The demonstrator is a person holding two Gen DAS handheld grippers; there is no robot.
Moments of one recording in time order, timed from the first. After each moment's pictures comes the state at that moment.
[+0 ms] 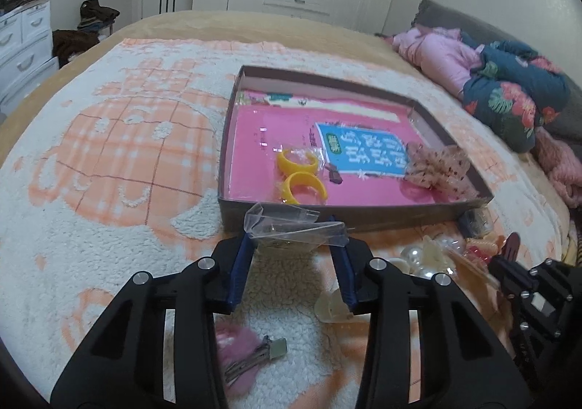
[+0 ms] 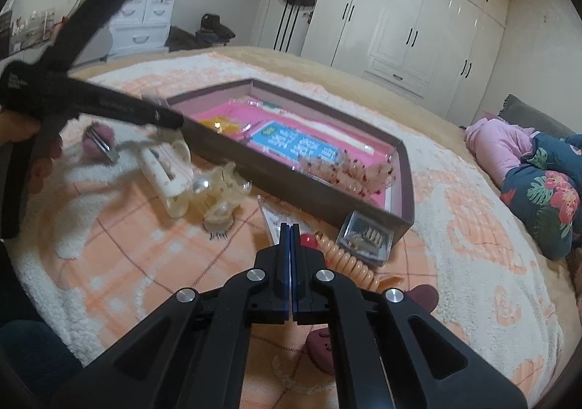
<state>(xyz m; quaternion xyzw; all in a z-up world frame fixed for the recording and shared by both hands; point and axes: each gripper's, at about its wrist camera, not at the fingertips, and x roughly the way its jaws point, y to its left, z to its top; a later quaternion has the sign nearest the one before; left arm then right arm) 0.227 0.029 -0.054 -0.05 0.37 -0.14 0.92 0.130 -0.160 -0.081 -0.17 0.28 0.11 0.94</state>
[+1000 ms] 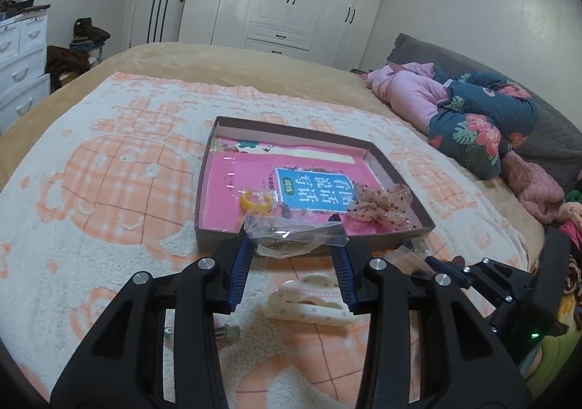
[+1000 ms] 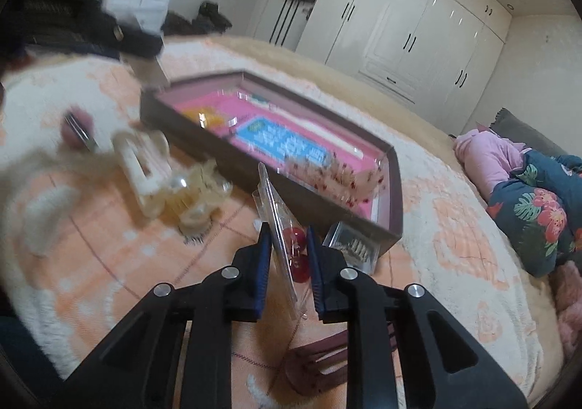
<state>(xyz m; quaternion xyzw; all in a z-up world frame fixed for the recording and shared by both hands) 0.190 0.021 -0.006 -0.07 0.30 -0.18 0.93 0.142 -0.158 -0.079 -0.21 0.27 0.09 0.94</state>
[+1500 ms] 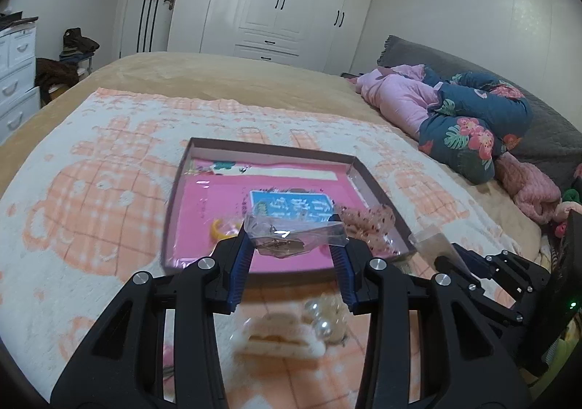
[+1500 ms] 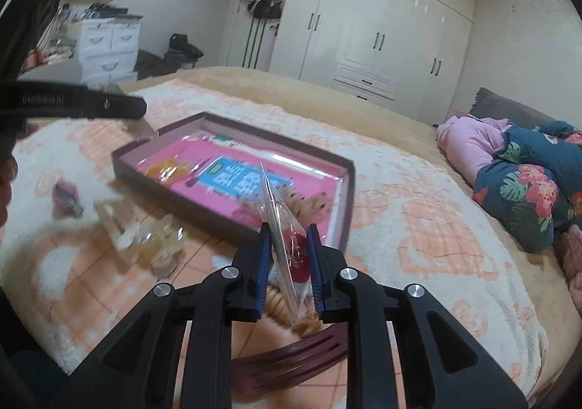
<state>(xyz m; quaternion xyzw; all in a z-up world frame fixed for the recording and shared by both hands) 0.209 -0.010 0.011 -0.06 0.29 -0.19 0.93 0.144 -0.200 -0.033 -0.13 0.25 0.06 0.96</state>
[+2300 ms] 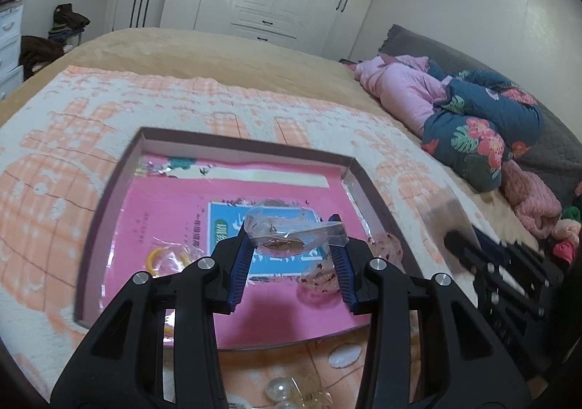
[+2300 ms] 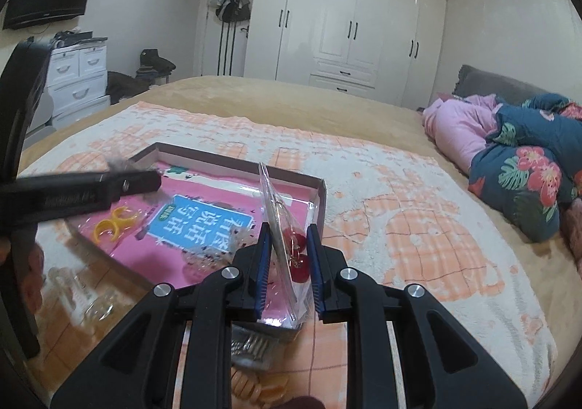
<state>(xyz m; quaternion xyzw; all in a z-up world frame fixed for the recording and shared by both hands) 0.284 -0.060 -0.017 -0.09 0.33 -0.20 0.92 0.219 -0.233 -0.016 -0.08 0.26 0.02 0.96</state>
